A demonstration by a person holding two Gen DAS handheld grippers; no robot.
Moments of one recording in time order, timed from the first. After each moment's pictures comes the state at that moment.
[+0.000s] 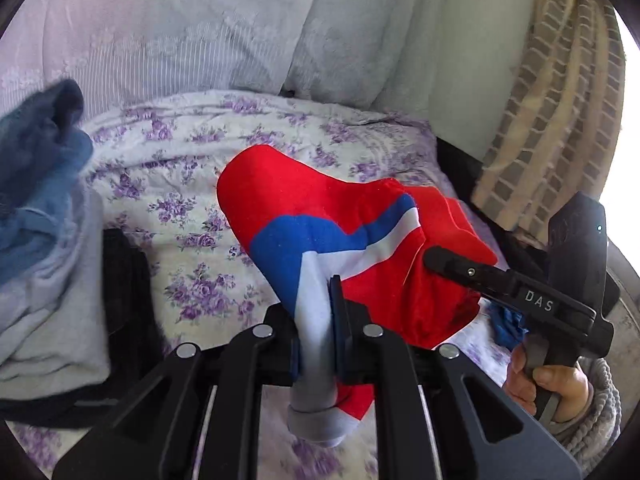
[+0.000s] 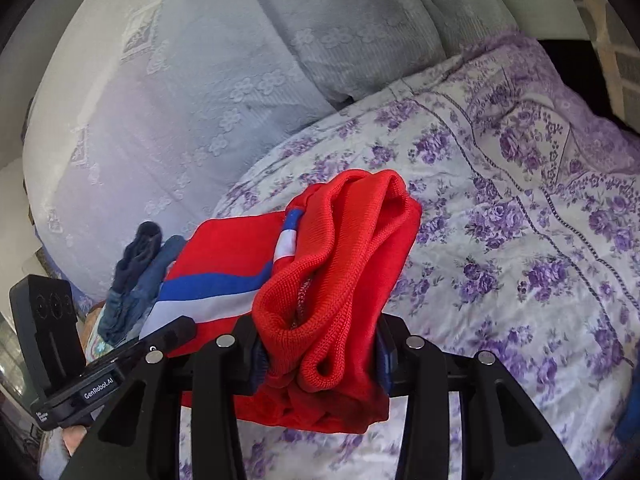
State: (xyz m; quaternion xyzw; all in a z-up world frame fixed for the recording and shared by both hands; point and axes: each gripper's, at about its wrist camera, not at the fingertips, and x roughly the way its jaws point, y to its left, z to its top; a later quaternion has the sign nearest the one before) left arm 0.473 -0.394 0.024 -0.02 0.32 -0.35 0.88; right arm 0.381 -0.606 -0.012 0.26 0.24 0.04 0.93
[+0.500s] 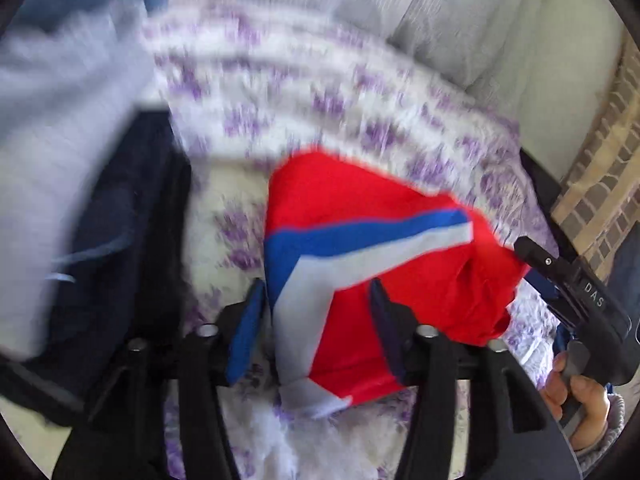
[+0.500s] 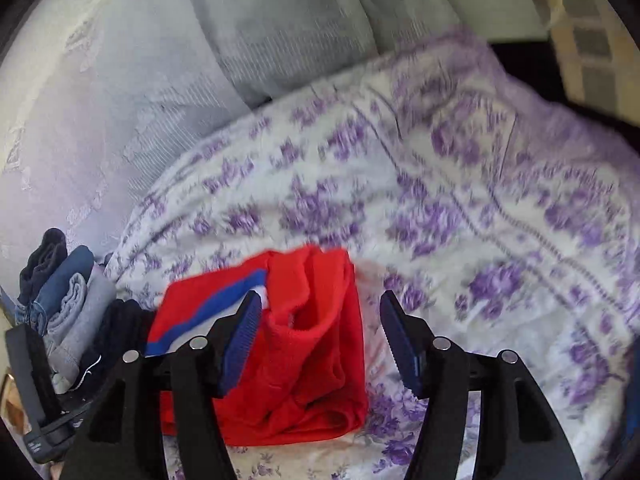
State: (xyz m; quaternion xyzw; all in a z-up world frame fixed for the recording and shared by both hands) left arm 0.507 -0.373 -0.051 -0.09 0.35 -0.24 0.90; right arm 0.393 -0.616 -0.044 0.21 0.21 -0.09 0.95
